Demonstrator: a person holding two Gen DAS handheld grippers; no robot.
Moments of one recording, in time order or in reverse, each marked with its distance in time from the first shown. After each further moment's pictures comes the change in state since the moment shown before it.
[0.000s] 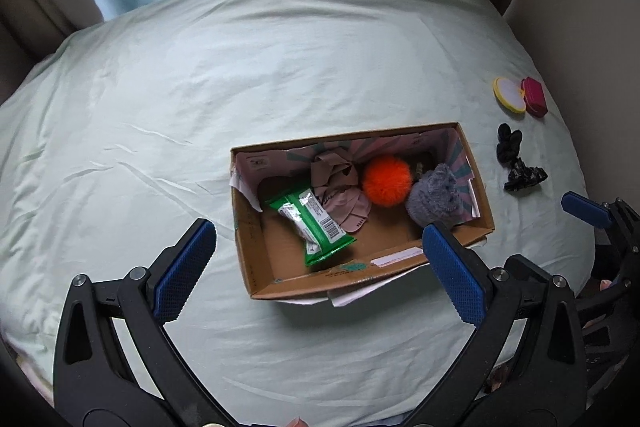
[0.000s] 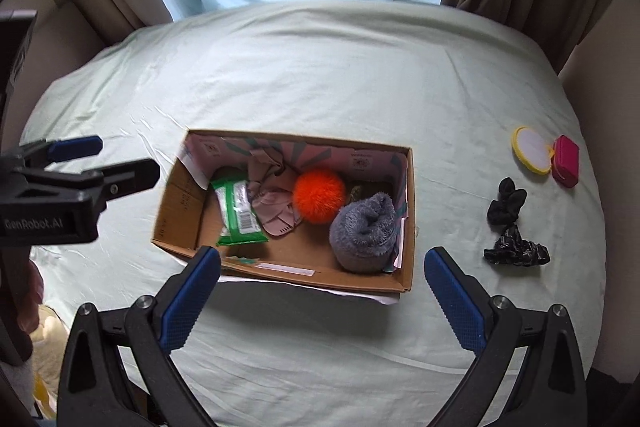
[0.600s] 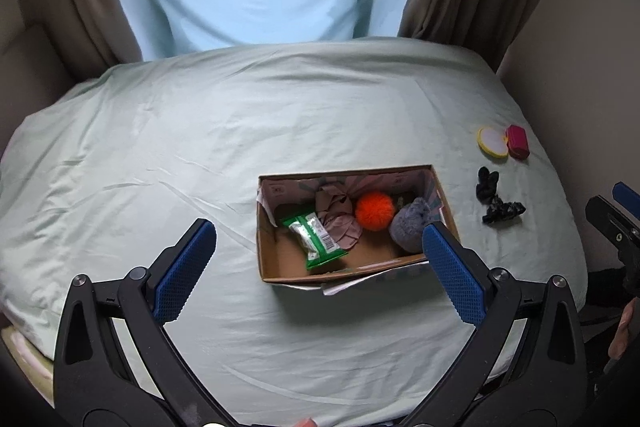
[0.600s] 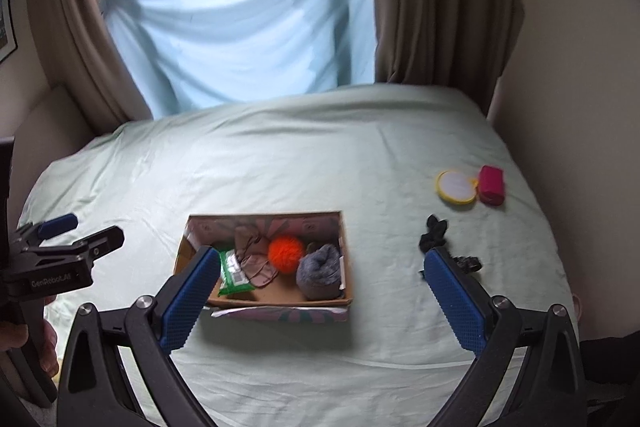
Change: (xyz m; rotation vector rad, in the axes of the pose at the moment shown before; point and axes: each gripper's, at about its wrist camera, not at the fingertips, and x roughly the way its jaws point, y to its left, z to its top) left arm -0.121 -0.019 -0.044 -0.046 -0.230 0.057; right arm -0.144 -0.035 -0.030 0.144 -0.314 -0.108
